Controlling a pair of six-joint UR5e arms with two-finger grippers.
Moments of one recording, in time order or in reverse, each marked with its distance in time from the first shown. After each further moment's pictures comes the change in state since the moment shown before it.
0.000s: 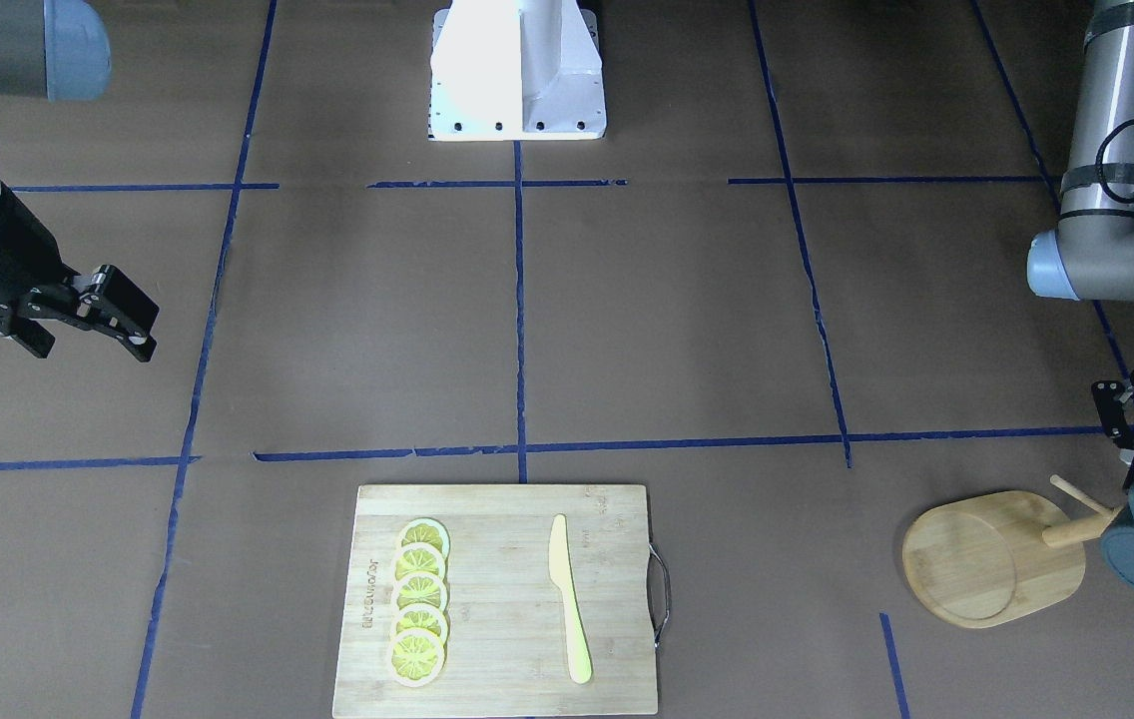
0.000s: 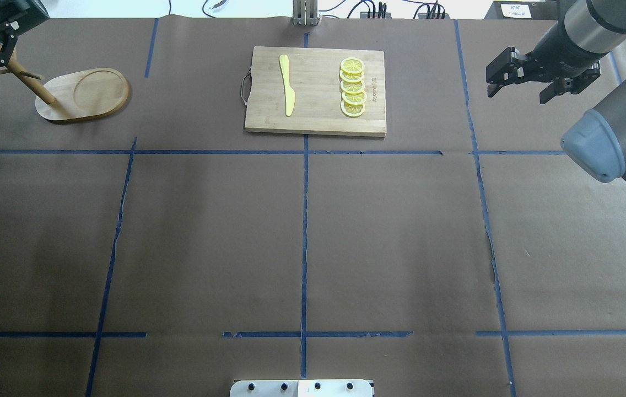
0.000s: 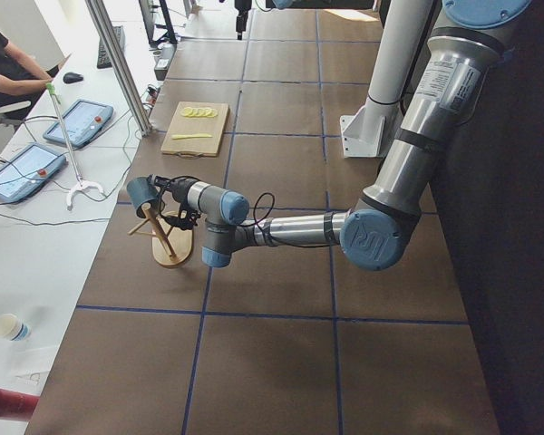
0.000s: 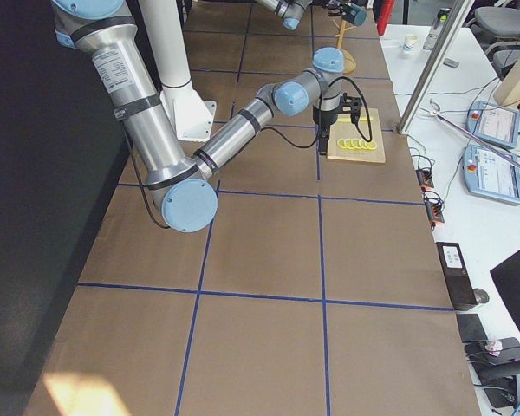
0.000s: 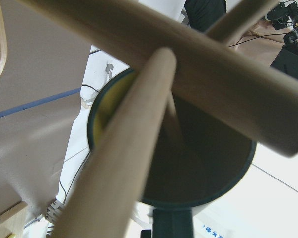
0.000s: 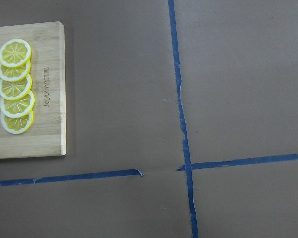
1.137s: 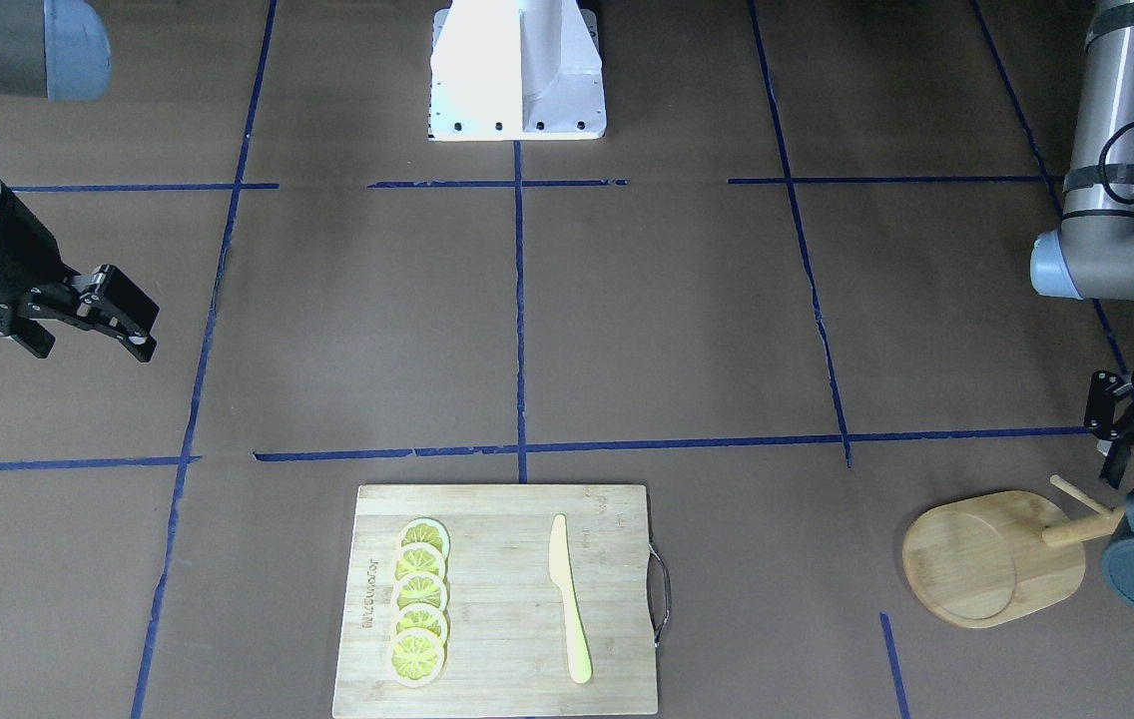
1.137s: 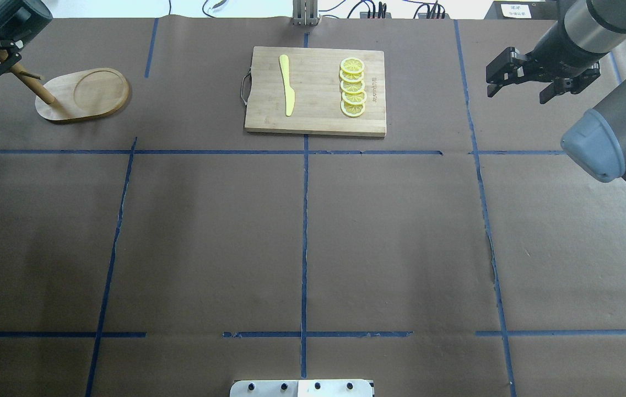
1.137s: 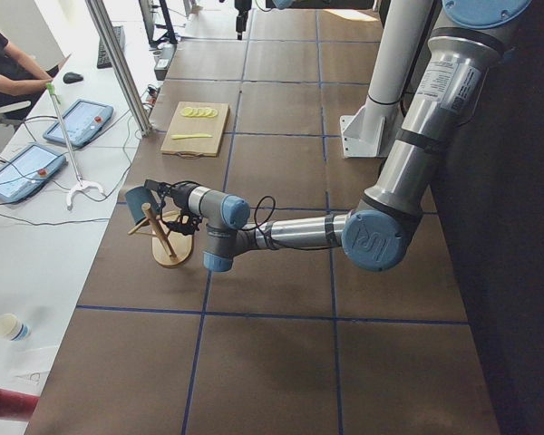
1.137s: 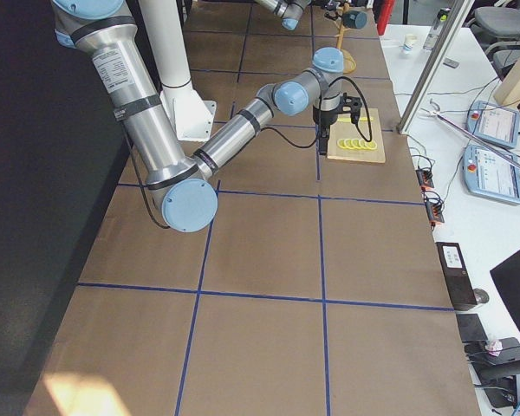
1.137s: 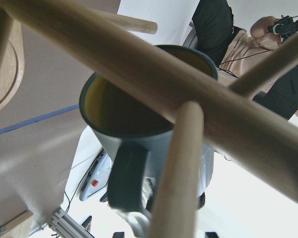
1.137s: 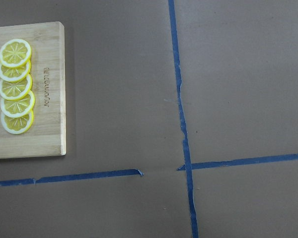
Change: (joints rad) left arm -0.002 0.011 0.003 -0.002 -0.009 -0.013; right arm 0.000 0.000 0.000 0.000 0.000 0.000
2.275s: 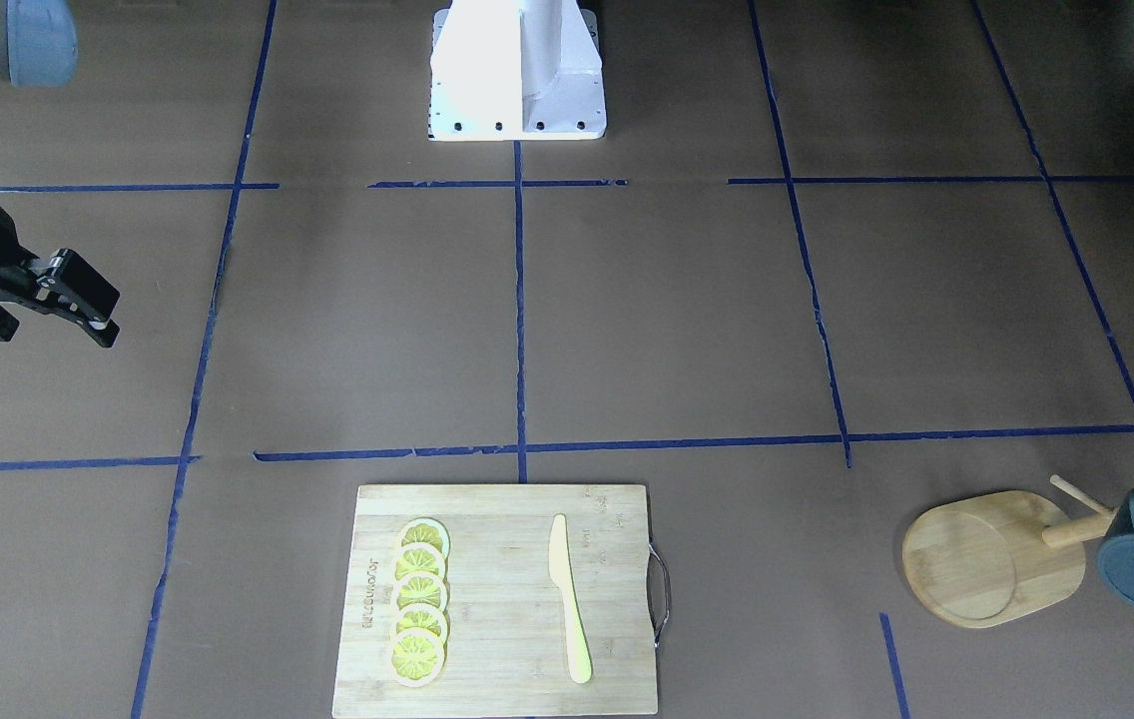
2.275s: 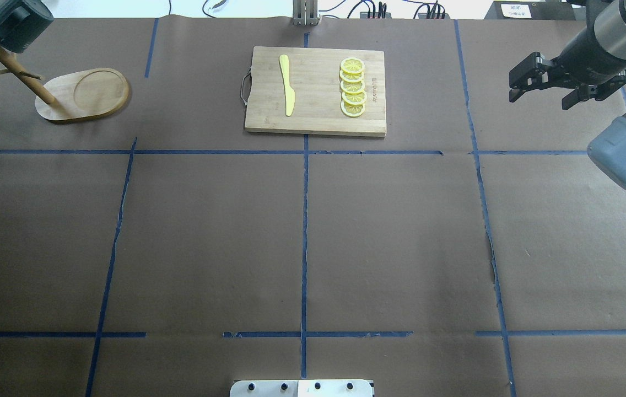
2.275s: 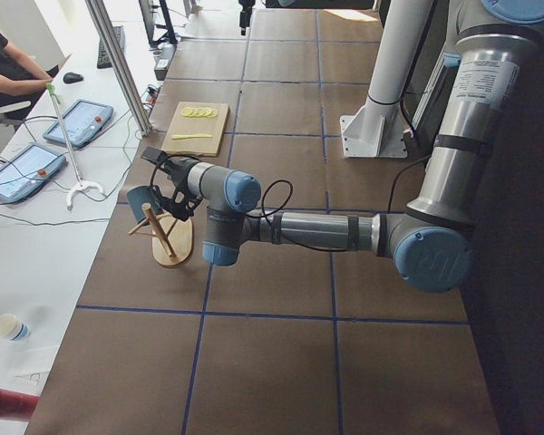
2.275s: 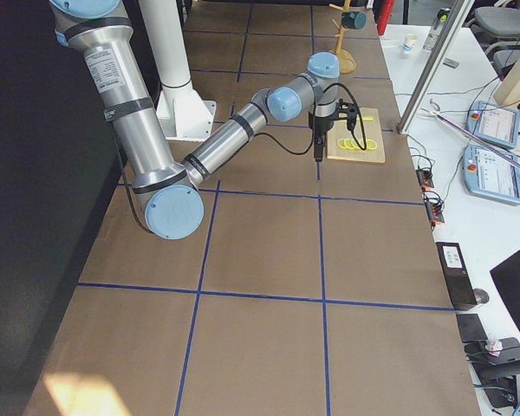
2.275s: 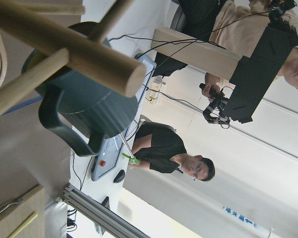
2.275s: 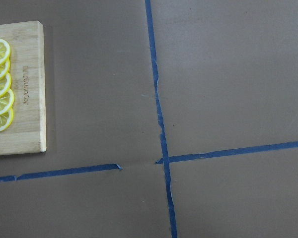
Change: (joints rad) left arm -0.293 0.134 -0.358 0.254 -0.377 0.344; right arm 0.031 -0.078 0.052 -0.002 0.011 -0.012
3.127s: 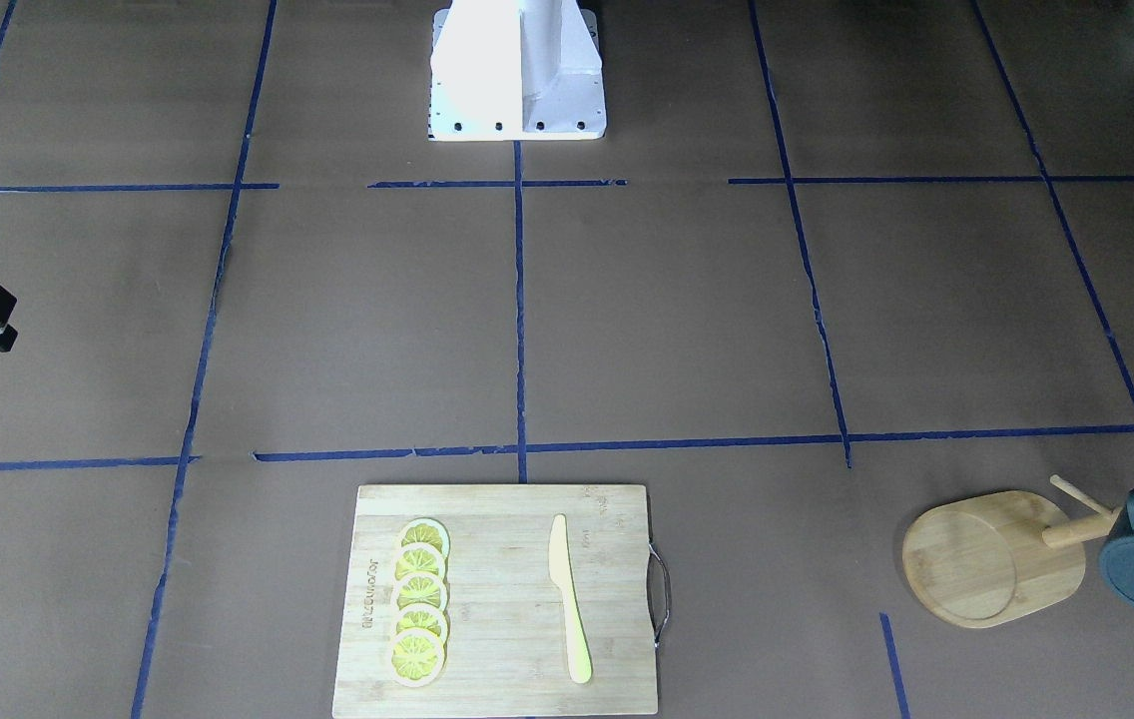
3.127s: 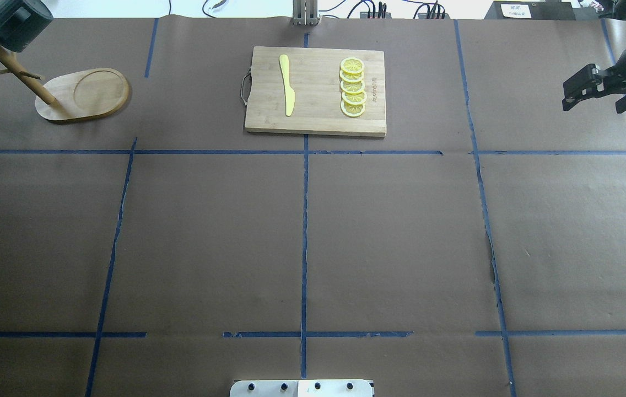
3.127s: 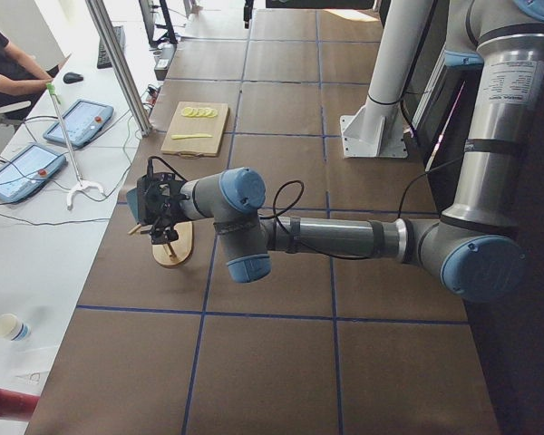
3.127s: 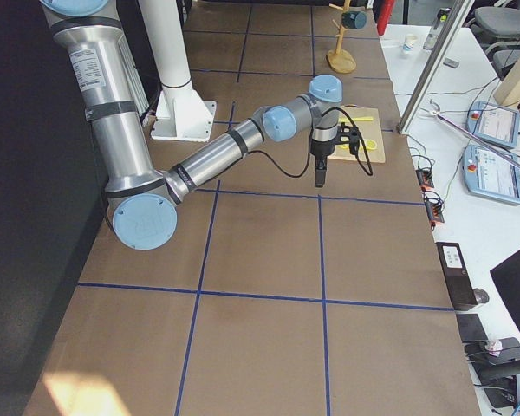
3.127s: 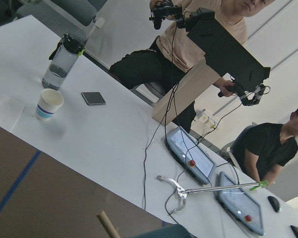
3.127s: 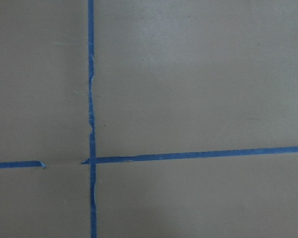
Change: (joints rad) left arm -0.171 0.094 -0.105 0.516 -0.076 1.447; right arm 0.099 -0.112 -0.023 0.001 0.002 -0.235
